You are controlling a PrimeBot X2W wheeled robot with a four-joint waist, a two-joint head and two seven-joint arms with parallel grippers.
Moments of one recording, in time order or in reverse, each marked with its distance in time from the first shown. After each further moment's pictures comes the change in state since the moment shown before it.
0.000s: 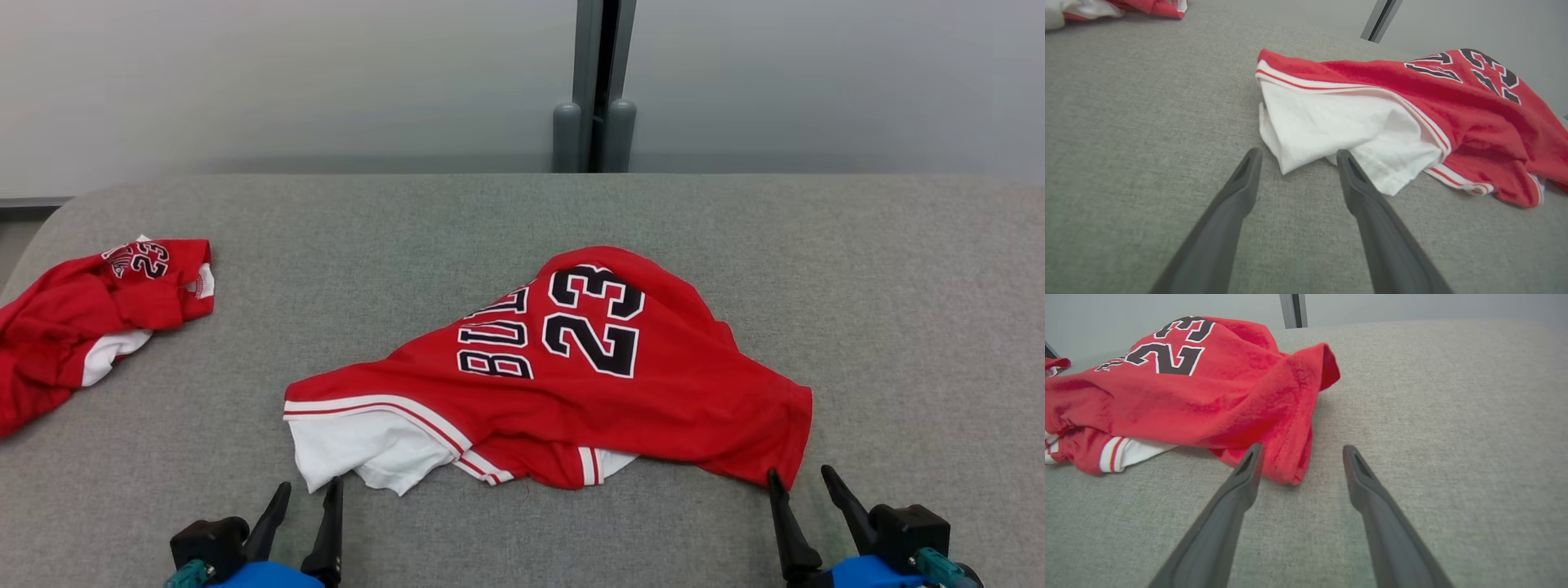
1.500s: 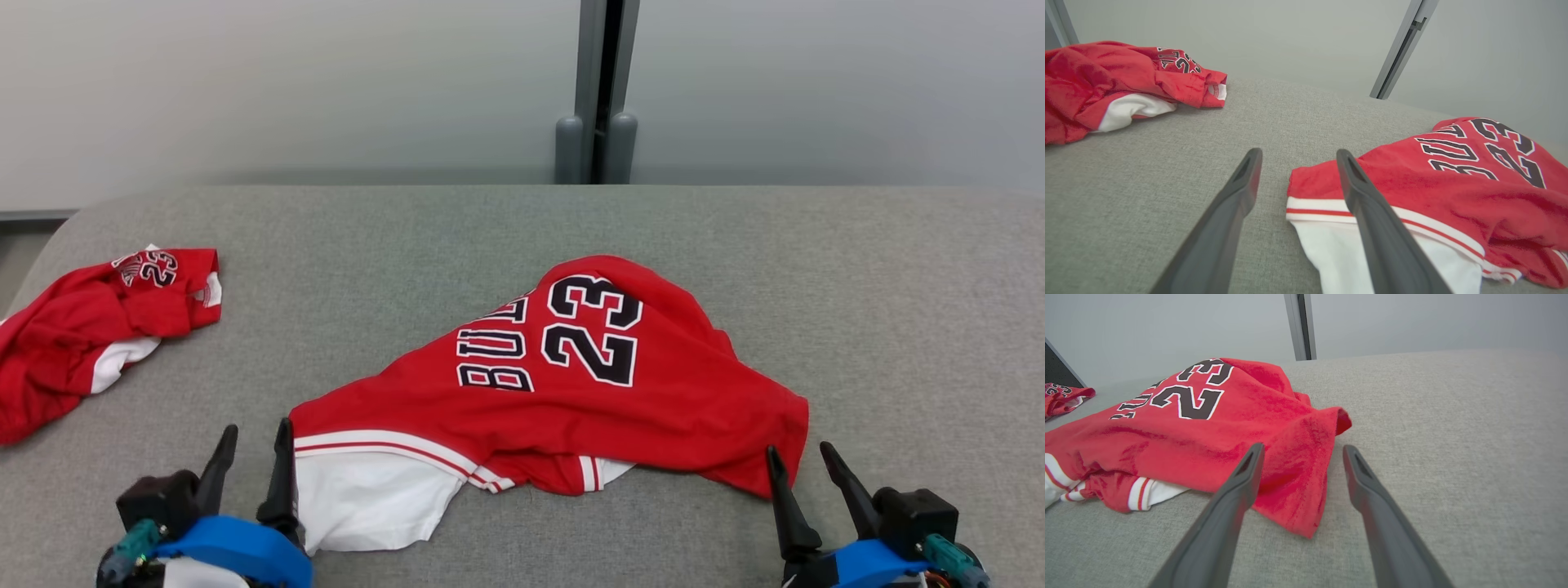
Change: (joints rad) left arm -0.075 0.035 0.101 -0.034 0.052 0.000 0.000; right arm -0.026 0.000 0.013 -0.039 0.027 0.000 0.000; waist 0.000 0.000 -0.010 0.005
